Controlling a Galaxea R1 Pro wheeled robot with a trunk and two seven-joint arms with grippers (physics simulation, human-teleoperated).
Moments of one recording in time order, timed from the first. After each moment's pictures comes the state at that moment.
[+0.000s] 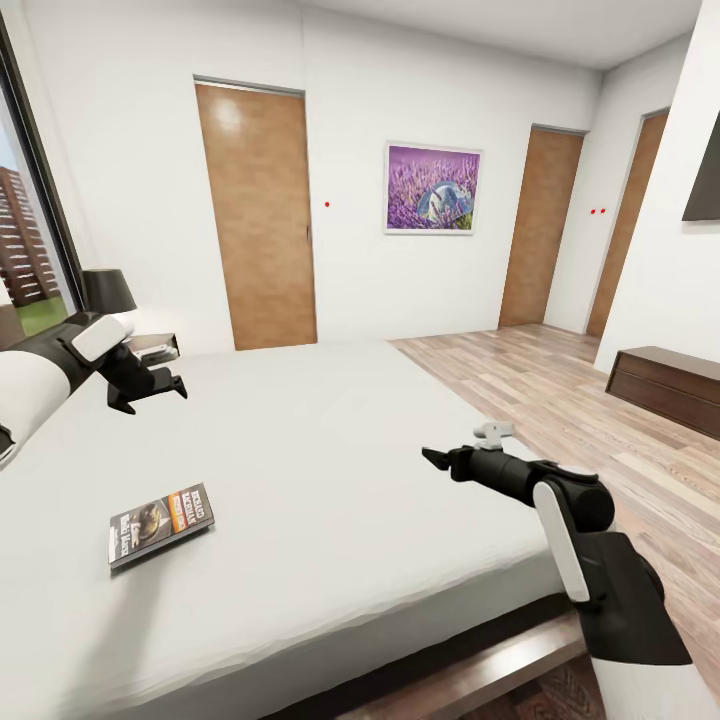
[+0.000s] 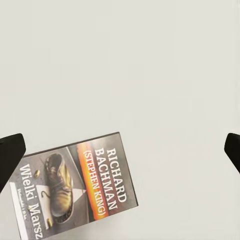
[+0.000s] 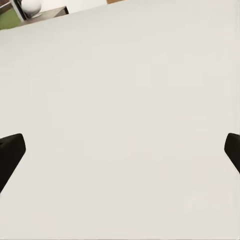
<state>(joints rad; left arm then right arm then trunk) -1.61 0.35 -0.96 -0.13 1.34 1.04 0.26 -0.54 -0.06 0.00 -1.59 -0.20 0.92 0.37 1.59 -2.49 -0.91</state>
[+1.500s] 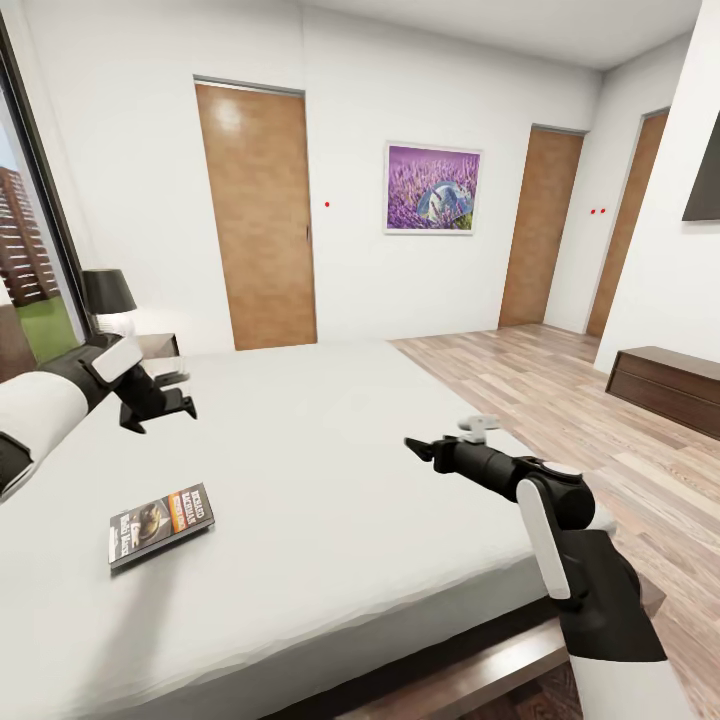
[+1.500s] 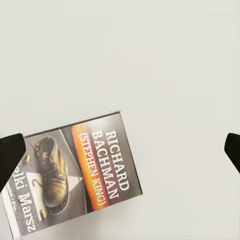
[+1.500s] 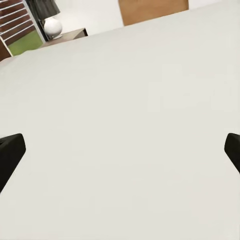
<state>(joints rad) -1.54 0.33 -0.96 -0.13 1.34 1.04 0.26 -0.55 0.00 0.01 -1.59 -0.21 0.86 0.37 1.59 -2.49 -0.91</state>
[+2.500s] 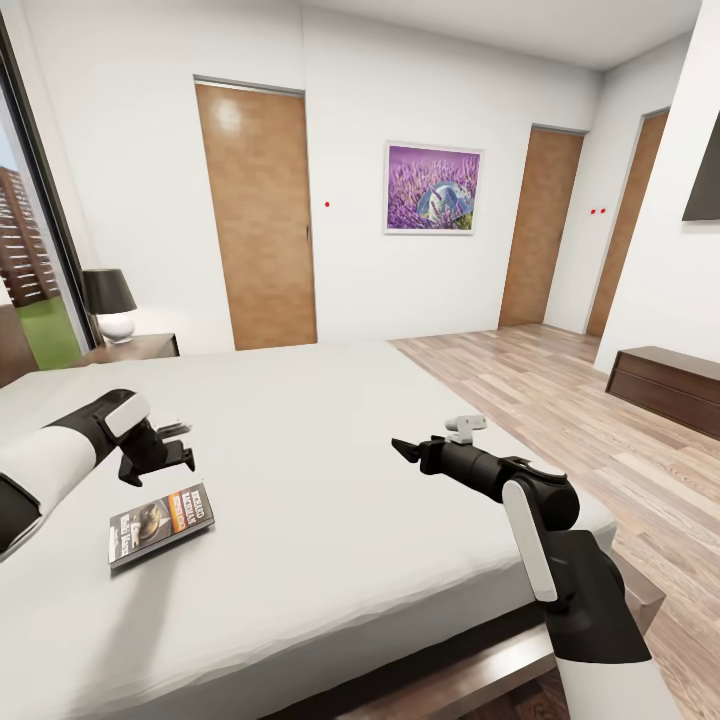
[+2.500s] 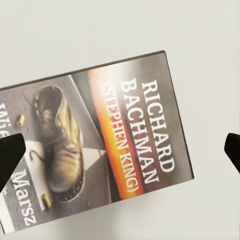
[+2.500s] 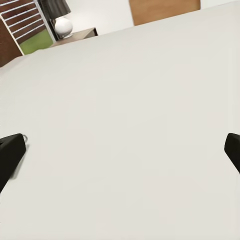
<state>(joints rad) -1.36 0.34 -0.96 -0.14 1.33 1.00 0.25 -0.54 0.04 0.05 -1.59 -0.21 0.85 0.36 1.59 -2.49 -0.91</state>
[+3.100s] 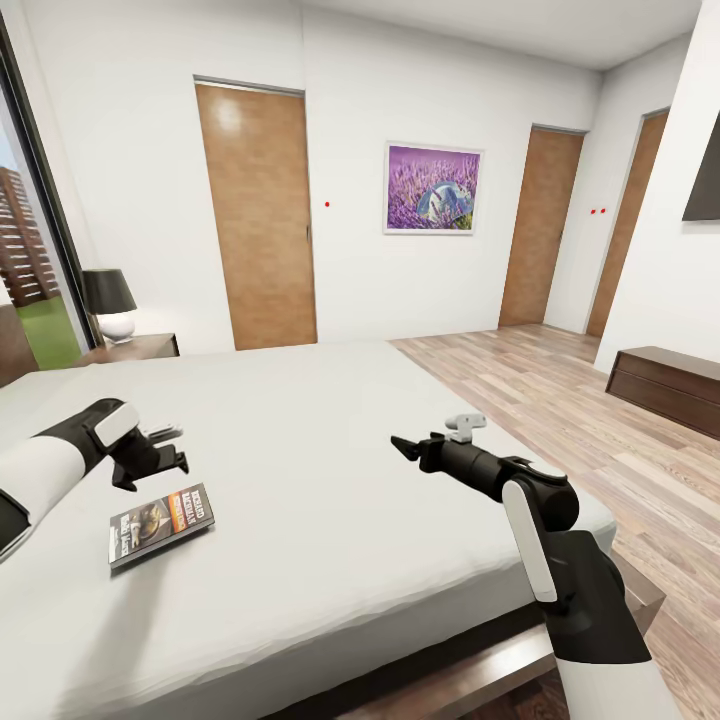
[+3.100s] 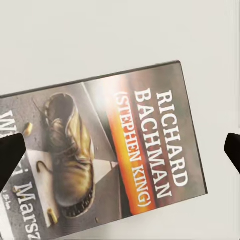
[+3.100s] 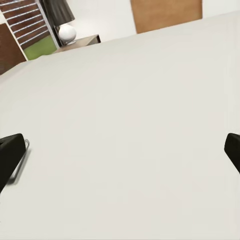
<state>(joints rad) -1.33 0.37 -0.96 -0.13 1.33 0.94 0.20 -0.54 0.04 0.05 -1.59 -0.21 0.82 0.37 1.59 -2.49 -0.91</state>
